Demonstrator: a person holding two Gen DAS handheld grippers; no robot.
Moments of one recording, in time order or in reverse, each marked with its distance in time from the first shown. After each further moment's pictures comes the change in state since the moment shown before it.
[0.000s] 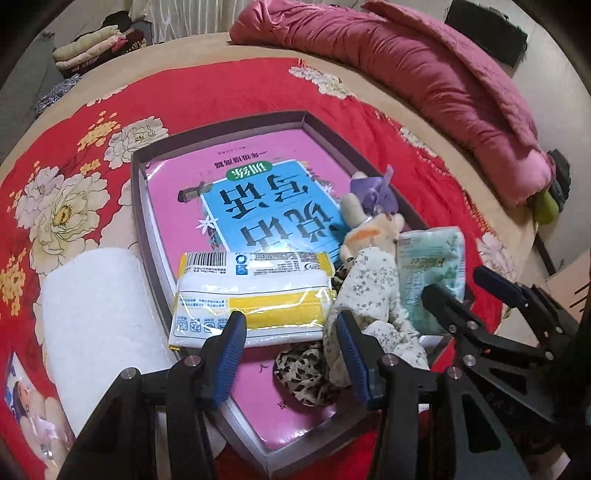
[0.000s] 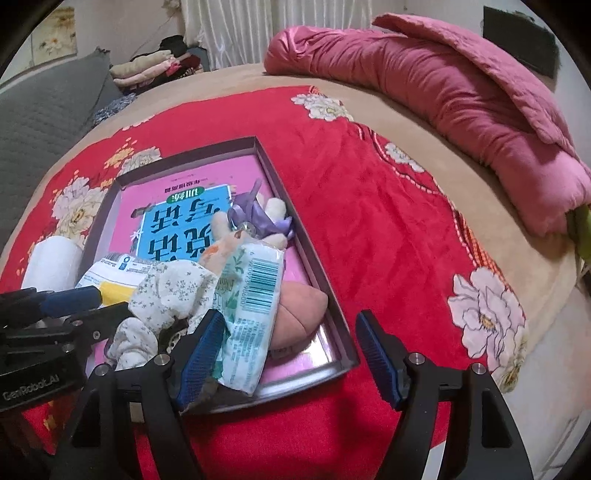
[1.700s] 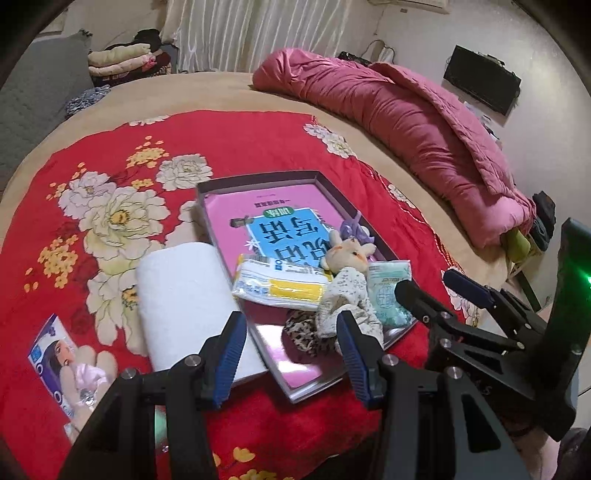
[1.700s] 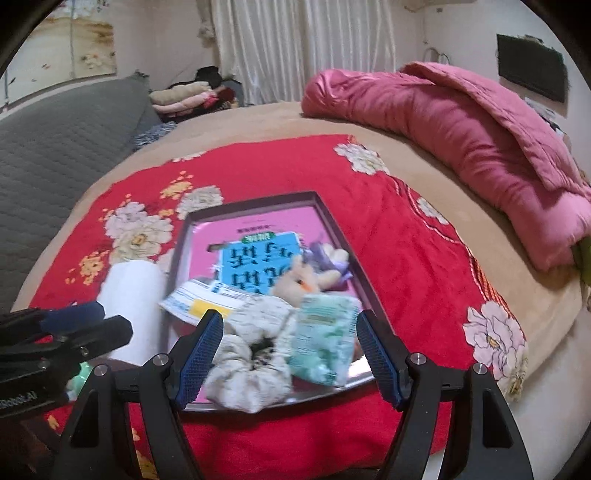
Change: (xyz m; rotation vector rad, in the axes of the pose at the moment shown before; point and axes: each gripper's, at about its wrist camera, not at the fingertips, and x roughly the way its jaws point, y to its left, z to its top) left arm -0.104 0.031 -0.040 -0.075 -0.180 -0.027; right arm -0.076 0.050 0.004 -0.050 -0.144 0.112
